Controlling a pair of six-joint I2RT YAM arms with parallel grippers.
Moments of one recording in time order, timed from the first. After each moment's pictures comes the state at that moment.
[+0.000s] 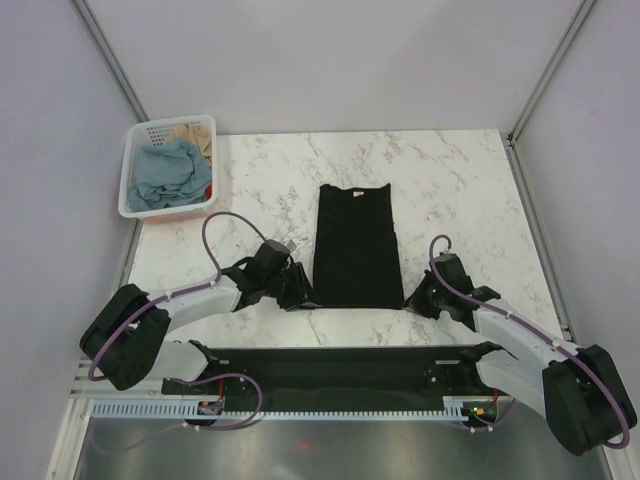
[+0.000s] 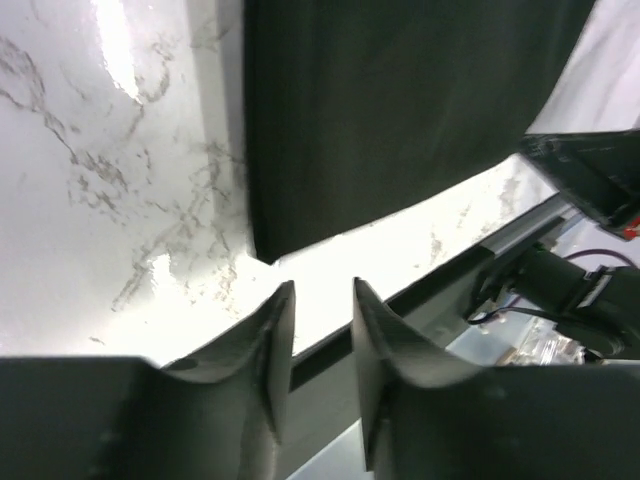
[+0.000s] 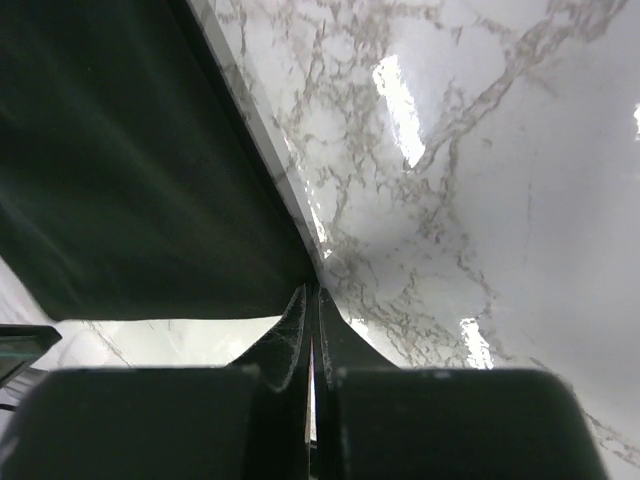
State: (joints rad) left arm -0.69 1.36 0.55 -0.09 0.32 -0.97; right arm 0.38 1.01 0.34 -0.30 -0.12 0.93
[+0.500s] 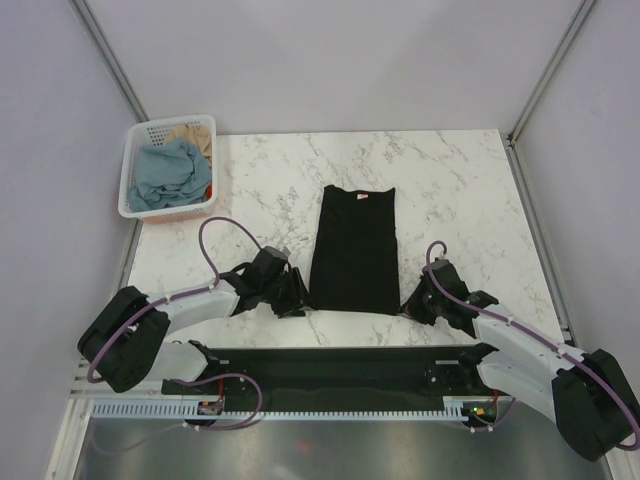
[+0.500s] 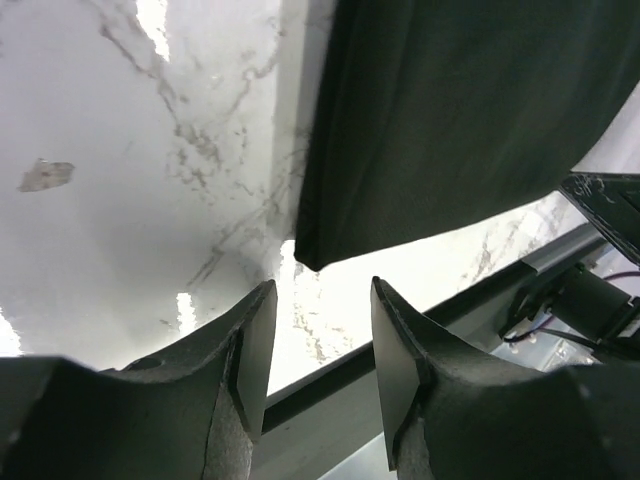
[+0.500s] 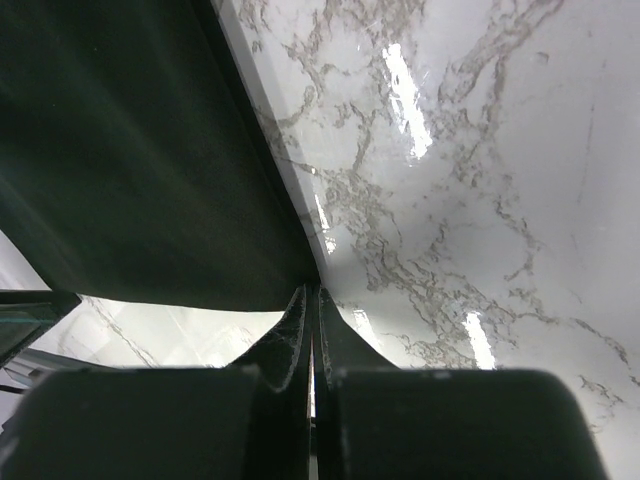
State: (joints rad) left arm -0.69 1.32 0.50 -0.12 0.26 -0.98; right arm 0.49 0.96 0.32 -0.33 -0.09 1.03
